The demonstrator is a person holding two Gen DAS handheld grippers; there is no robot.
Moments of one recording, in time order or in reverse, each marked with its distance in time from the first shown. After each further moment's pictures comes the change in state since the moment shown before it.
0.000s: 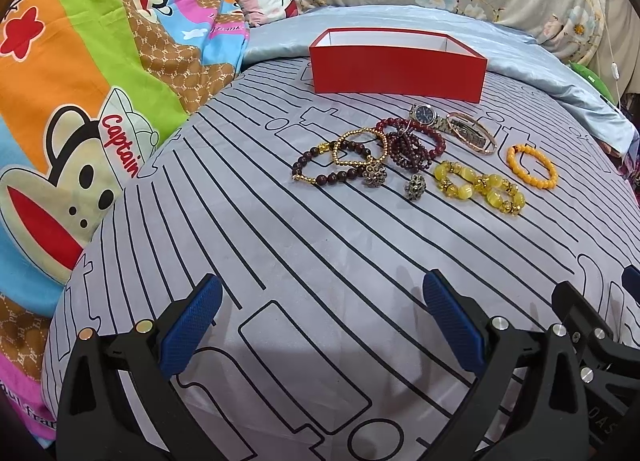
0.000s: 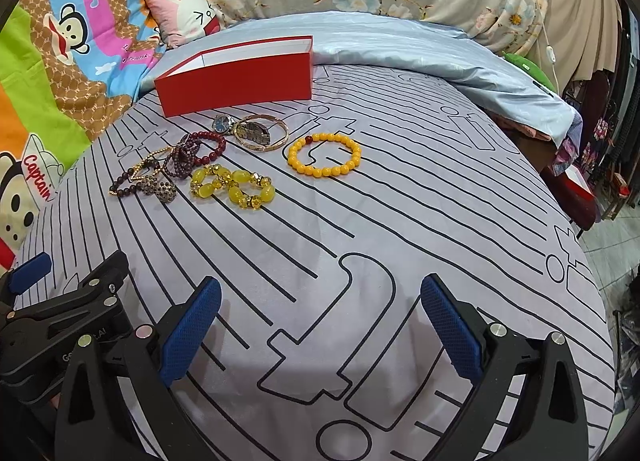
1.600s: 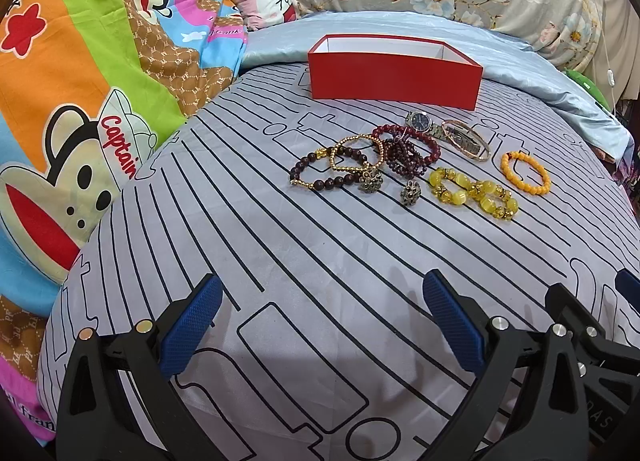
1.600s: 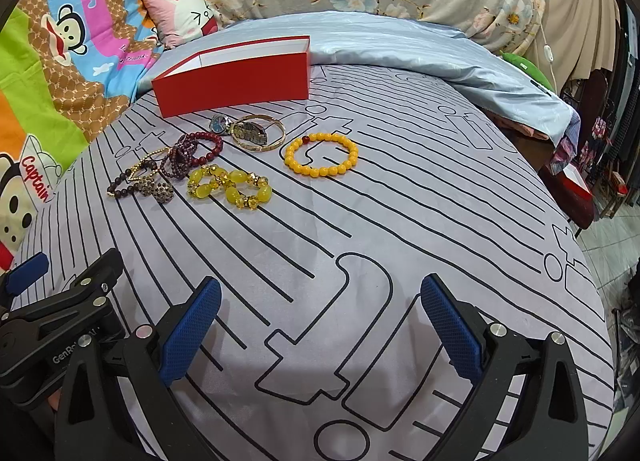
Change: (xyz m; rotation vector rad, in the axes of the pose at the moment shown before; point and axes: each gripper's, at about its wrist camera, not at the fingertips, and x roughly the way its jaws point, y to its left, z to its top) left arm -0.005 -0.006 -0.004 -0.009 -0.020 -0.013; right arm 0.000 0.000 0.001 -0.001 0.000 -0.004
